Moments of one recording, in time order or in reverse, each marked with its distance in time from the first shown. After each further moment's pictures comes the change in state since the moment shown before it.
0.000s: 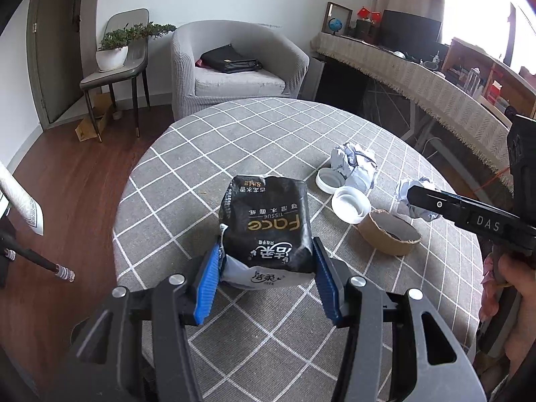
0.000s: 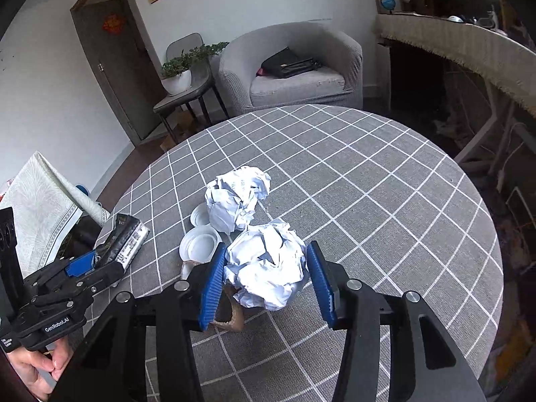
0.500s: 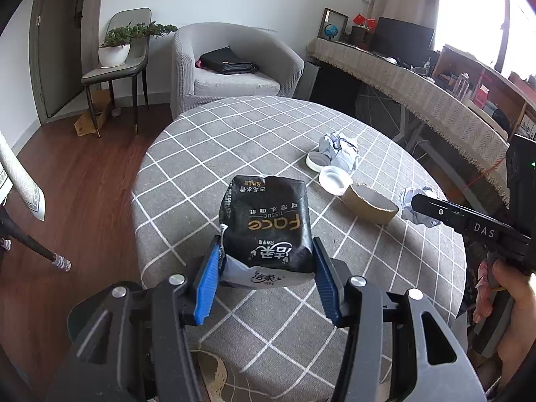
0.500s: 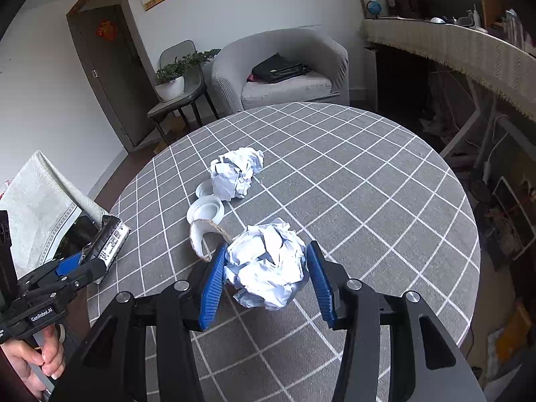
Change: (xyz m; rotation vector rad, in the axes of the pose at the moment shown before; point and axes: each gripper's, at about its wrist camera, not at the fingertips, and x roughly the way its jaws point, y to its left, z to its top) left arm -0.039 0.006 -0.034 -0.020 -0.015 -0.039; right arm -0.034 0.005 -0.035 0.021 -0.027 -0.031
